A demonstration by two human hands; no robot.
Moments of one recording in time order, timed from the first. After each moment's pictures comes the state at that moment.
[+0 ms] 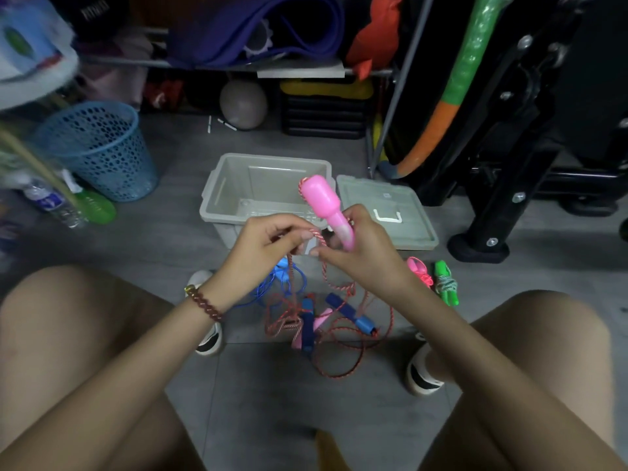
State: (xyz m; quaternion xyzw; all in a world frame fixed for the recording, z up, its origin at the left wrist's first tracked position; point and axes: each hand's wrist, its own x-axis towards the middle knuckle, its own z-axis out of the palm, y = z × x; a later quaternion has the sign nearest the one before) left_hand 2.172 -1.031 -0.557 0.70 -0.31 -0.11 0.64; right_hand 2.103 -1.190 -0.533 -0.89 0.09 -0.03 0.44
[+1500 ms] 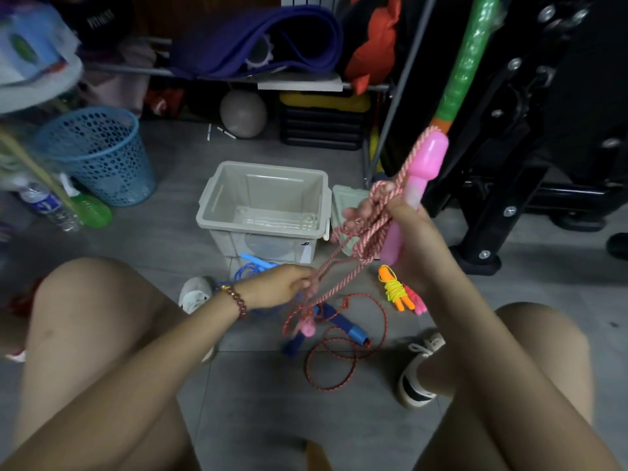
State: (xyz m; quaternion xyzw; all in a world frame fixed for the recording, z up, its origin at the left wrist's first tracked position) left_hand 2.194 -1.049 -0.625 0.81 -0.41 -0.29 0.29; right_hand 2.100 -1.221 -0.500 -0.53 0.07 -0.07 0.84
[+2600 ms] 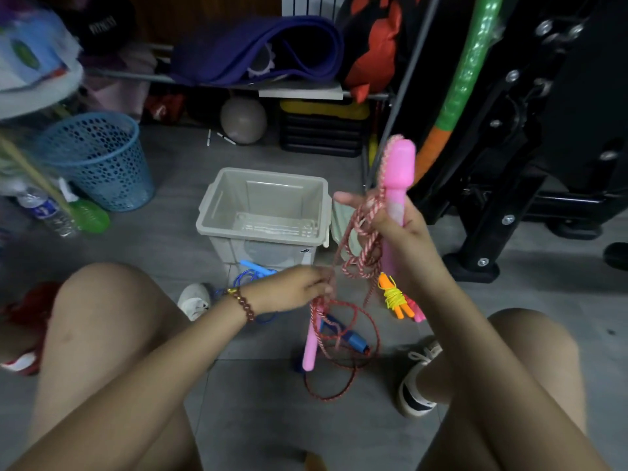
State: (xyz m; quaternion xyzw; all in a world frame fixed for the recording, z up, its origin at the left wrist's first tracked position) left_hand 2.182 -1.065 -0.587 0.79 -0.43 -0.30 0.31; right_hand 2.109 -1.220 -0.504 -0.65 -0.01 -0.12 0.75
